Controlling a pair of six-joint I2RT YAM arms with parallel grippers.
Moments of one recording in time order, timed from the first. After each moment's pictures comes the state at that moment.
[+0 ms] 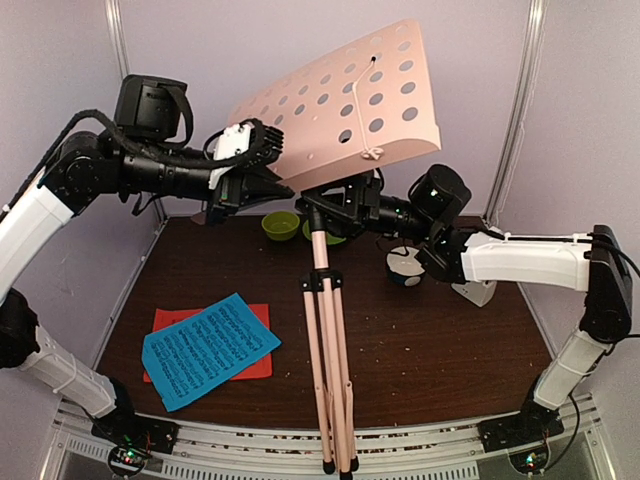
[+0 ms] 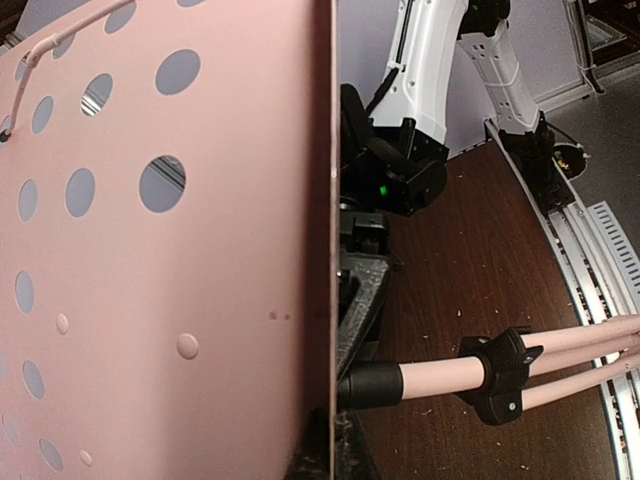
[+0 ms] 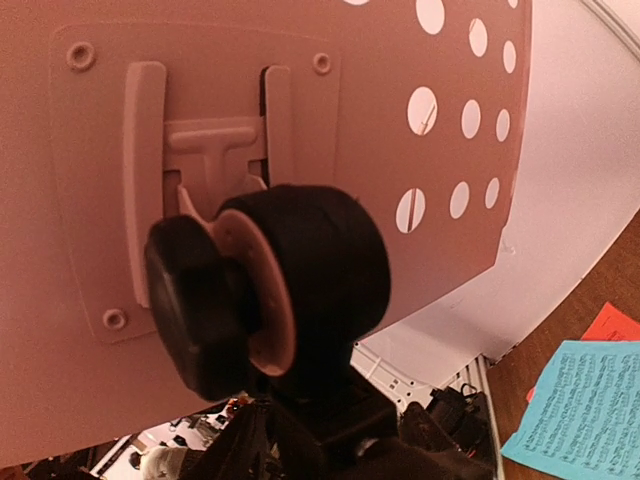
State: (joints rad) left arm -0.96 1.39 1.82 -0.80 0.32 0.78; right arm 0.83 1.64 1.21 0.86 -0.75 1.24
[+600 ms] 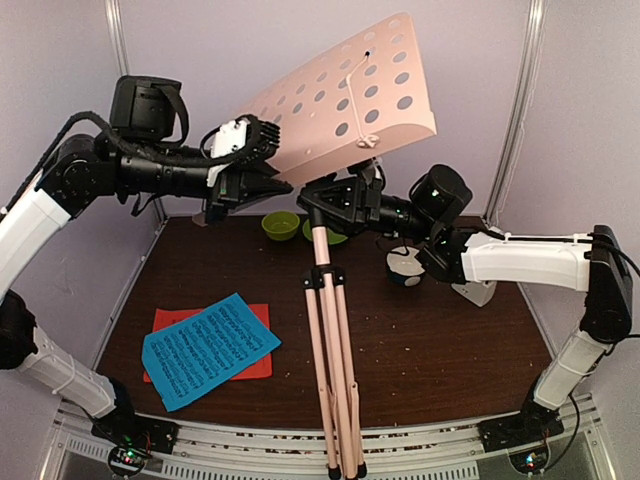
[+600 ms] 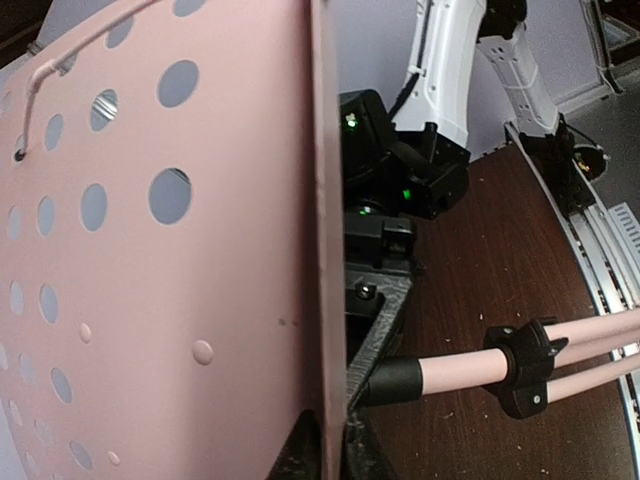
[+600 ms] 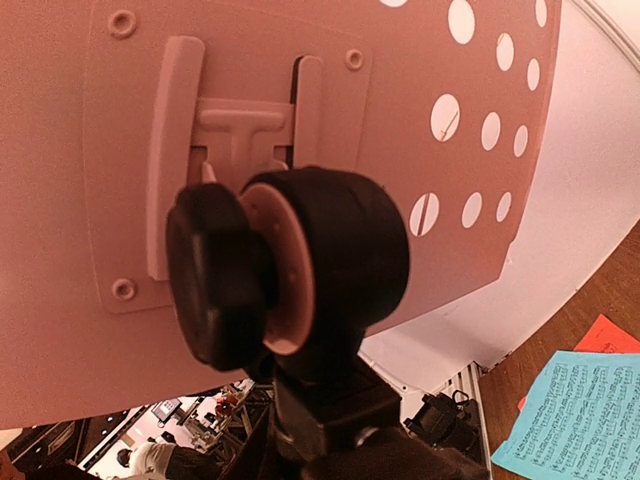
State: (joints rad) left arm -0.96 1.37 1.80 -0.76 0.29 0.79; right arm 0.84 1.64 1.20 0.88 -0.74 1.21
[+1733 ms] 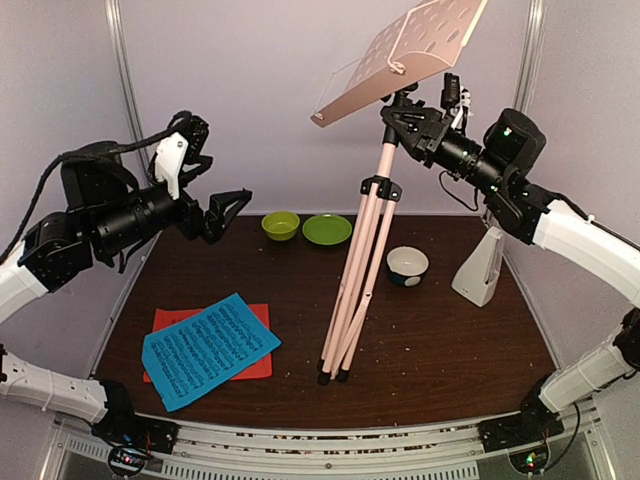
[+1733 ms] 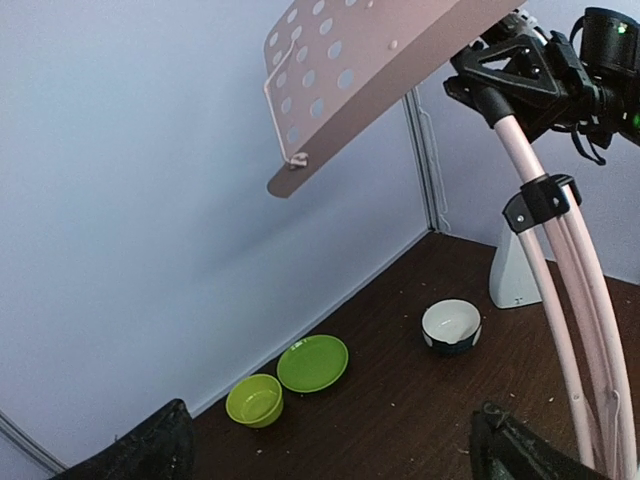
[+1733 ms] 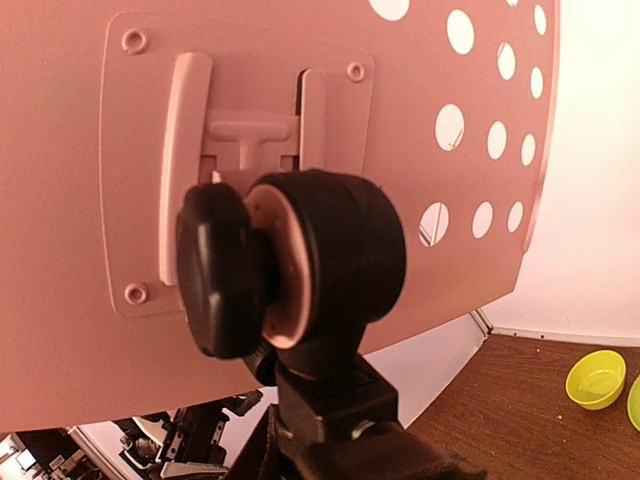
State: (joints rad) left arm -0.96 1.01 1.24 -0.28 -0.25 0.26; right arm 0.61 1.37 1.33 0.39 -0.39 0.84
